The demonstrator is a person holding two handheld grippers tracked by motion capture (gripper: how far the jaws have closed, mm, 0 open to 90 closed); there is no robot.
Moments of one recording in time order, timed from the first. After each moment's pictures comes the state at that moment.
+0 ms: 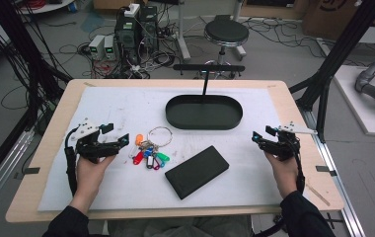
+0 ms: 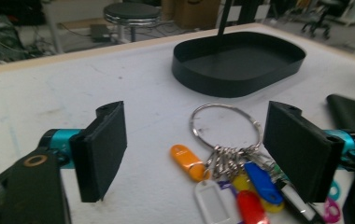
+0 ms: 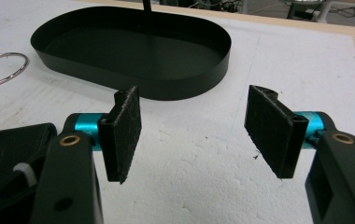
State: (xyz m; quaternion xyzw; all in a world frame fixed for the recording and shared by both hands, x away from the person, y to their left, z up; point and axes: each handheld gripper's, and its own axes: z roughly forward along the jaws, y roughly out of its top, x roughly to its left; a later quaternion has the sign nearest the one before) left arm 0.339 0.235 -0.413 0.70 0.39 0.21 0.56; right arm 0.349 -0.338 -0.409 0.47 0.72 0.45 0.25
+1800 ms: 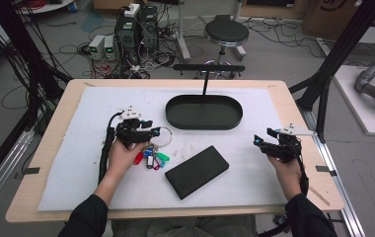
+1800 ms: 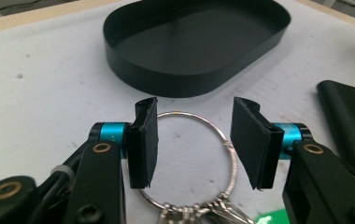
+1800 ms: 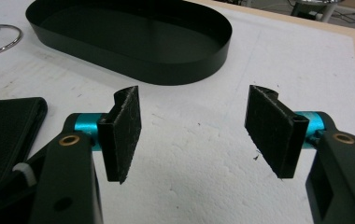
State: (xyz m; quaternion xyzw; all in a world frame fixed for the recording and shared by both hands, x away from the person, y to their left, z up) left arm 0.391 0.148 -0.415 0.78 0.35 0.15 0.50; right arm 0.346 -0.344 -0.414 0.44 0.74 0.43 0.26
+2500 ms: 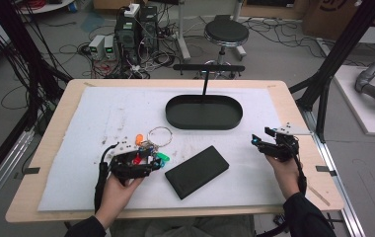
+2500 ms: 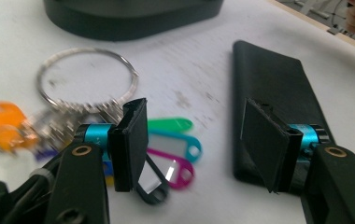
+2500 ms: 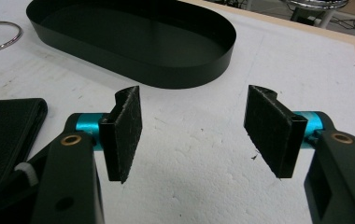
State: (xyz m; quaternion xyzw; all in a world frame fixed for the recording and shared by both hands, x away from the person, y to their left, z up) left arm 0.290 0.143 -0.433 0.77 0.38 0.11 0.51; right arm 0.348 -0.337 -0.413 0.43 0.75 0.43 0.27
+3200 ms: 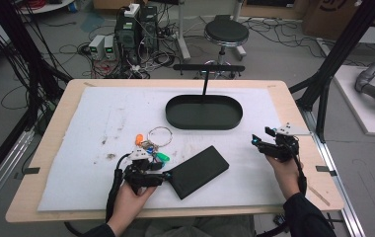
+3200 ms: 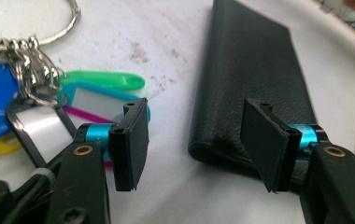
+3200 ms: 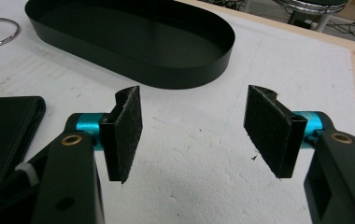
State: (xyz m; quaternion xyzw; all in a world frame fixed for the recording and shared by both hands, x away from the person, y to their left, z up) left arm 0.290 0.111 -0.455 0.78 0.41 0.04 0.47; right arm 0.347 -0.336 -0.412 0.43 0.75 0.42 0.28
